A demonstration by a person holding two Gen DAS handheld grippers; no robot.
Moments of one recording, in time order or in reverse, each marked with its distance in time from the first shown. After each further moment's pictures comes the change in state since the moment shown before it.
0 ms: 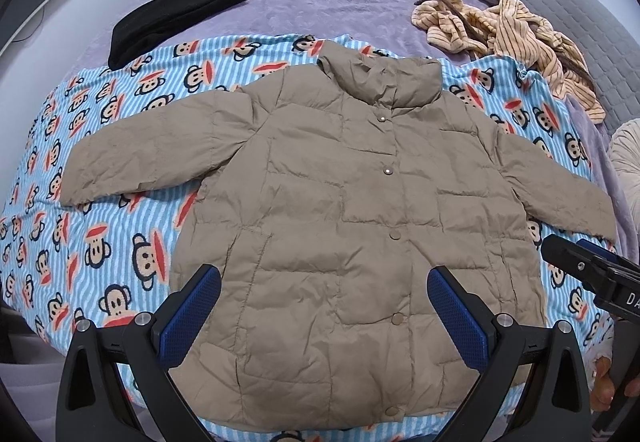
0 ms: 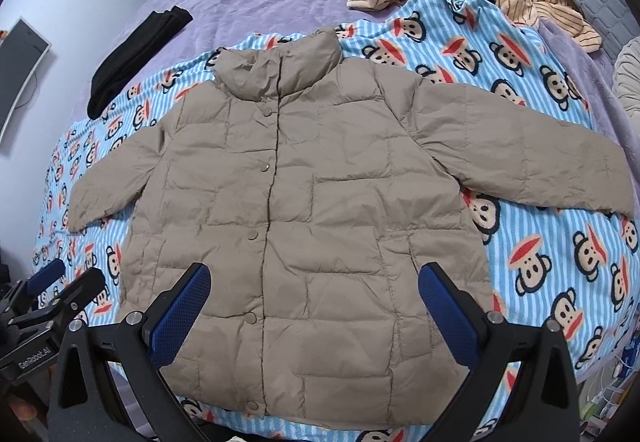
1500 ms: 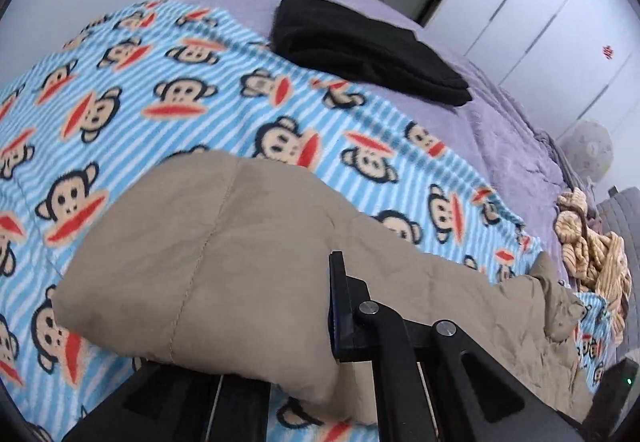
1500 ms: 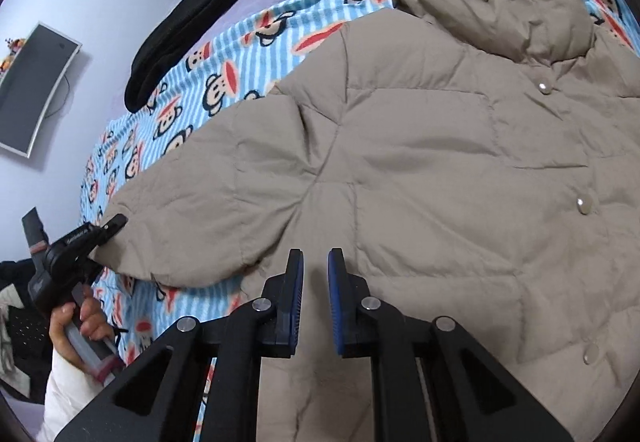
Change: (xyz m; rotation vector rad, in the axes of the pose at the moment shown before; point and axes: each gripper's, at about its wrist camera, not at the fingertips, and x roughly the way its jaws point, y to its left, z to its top) left arm 0.142 0.385 0.106 -0.504 -0.322 -0.087; right arm 0.217 0.242 0.045 0.045 0.034 0.258
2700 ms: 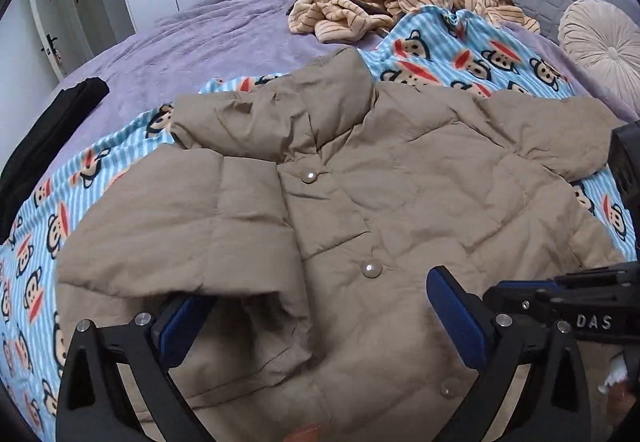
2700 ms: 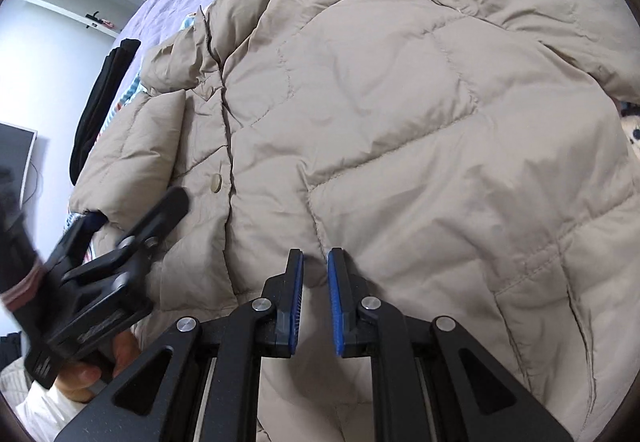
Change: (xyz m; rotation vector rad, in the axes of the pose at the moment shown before) left arm 0.007 -0.367 -0.243 0.957 0.164 -0.227; right arm -0.083 -0.241 -0.022 0.271 -0.026 -0.072
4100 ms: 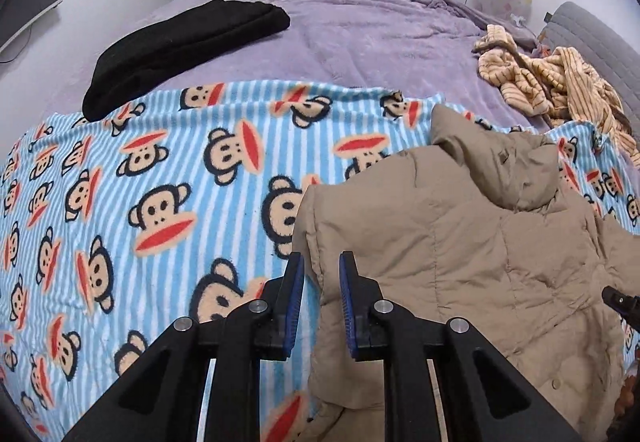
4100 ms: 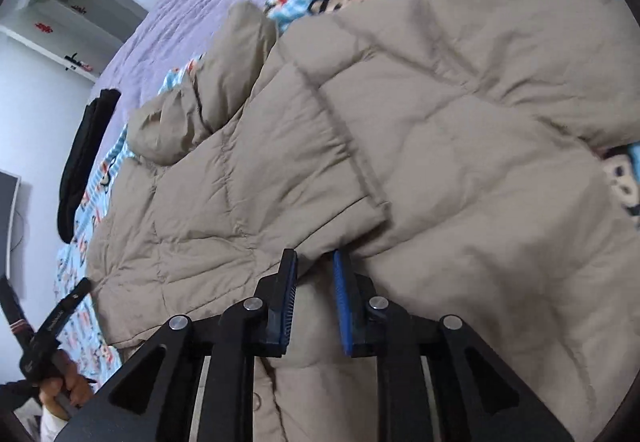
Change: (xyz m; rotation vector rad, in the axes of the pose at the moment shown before) left arm -0.041 0.217 -0.032 -0.438 0.021 0.161; right arm -0.045 0.004 0.015 0.082 -0.199 -0.105
